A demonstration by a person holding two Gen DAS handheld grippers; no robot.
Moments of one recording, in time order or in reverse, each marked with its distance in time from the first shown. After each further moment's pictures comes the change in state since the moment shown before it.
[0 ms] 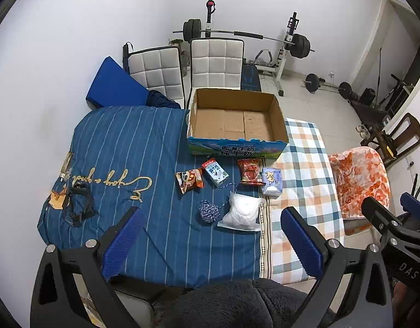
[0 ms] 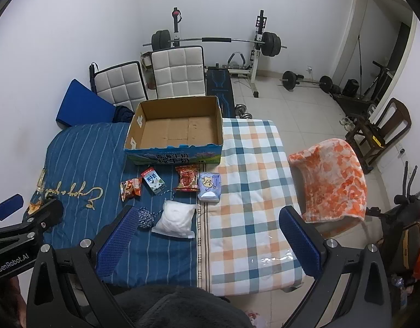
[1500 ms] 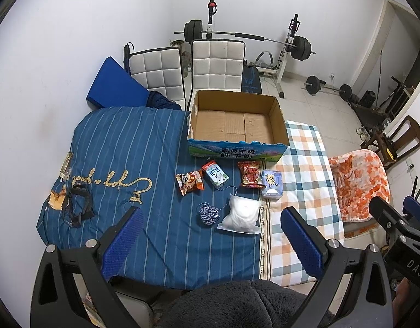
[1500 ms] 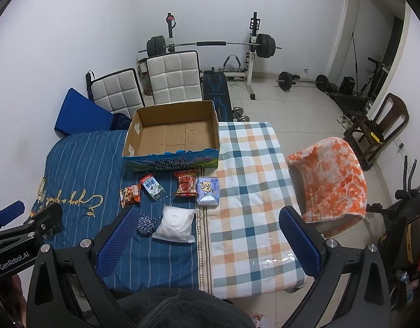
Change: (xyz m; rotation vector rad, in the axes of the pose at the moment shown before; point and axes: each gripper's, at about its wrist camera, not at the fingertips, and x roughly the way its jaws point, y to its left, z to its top) left arm 0.000 0.003 0.007 -0.010 -0.011 -0.002; right arm -0.008 -0.001 0.009 0.022 -0.023 0.003
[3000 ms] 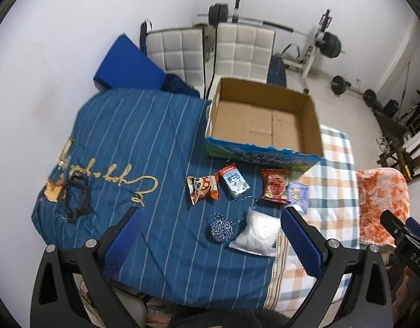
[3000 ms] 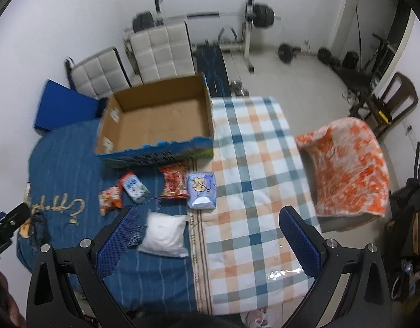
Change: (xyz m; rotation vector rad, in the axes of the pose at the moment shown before) left arm 0.083 0.019 0.040 -0.091 0.068 0.077; right arm 0.156 -0.020 0.049 0.056 0.166 -0.006
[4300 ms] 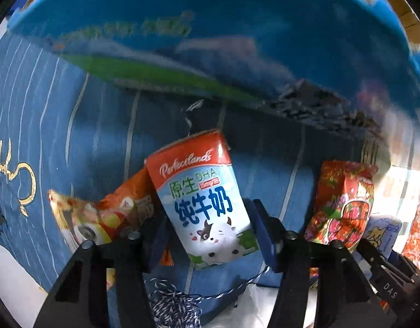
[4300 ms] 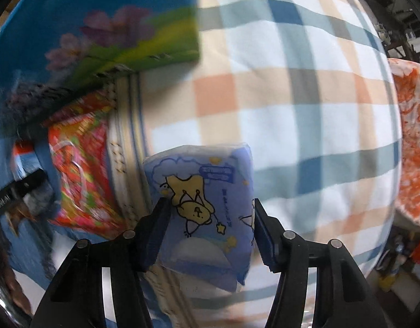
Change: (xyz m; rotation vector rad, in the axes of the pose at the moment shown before) left arm 0.406 -0.071 0.003 -0.044 0.526 -0.008; right arm 0.412 -0.012 -0.030 -0.008 0.563 -0.023
